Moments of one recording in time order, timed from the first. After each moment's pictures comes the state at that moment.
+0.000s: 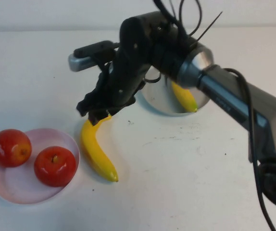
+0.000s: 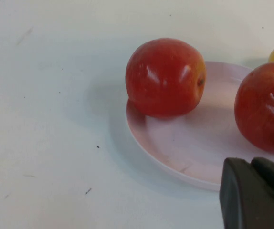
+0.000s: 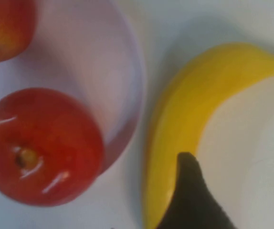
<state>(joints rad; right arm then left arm) 0.74 2.33 -2.36 0.18 1.24 0.03 -0.06 -0.01 0.02 0.02 0.38 -0.01</state>
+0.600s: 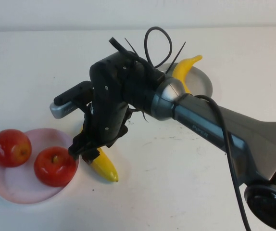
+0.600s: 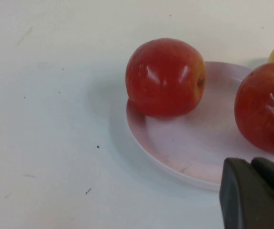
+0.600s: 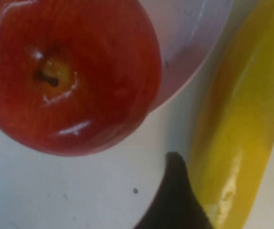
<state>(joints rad) 0.87 2.33 -2.23 0.10 1.24 0.00 -0.06 -0.01 0.02 0.02 0.38 -0.01</state>
